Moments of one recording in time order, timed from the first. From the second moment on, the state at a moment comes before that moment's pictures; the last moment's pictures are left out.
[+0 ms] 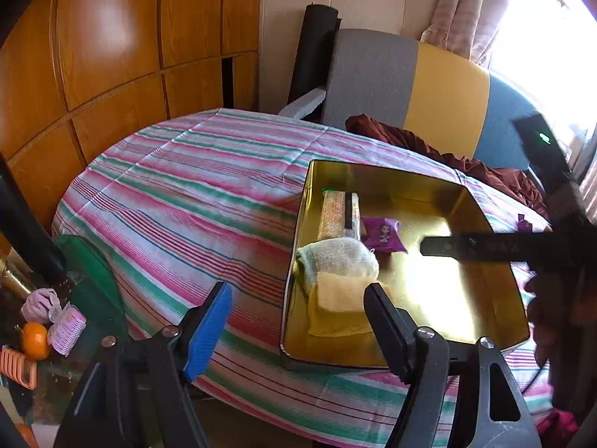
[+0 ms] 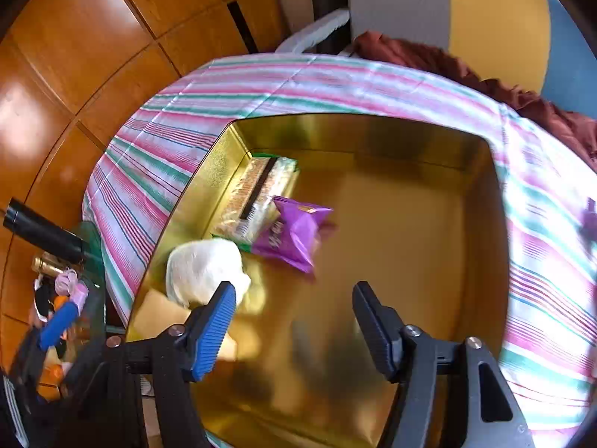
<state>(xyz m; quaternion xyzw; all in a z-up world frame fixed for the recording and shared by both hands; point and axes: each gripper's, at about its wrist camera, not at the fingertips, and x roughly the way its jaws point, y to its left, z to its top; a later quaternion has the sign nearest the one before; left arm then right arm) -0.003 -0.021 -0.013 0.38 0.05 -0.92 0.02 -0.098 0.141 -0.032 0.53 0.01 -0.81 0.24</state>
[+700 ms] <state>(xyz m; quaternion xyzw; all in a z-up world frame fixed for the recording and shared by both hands) 0.015 0.069 0.009 0.36 -0.03 -0.93 -0.04 -0.037 0.295 -0.011 0.46 -0.01 -0.87 0.14</state>
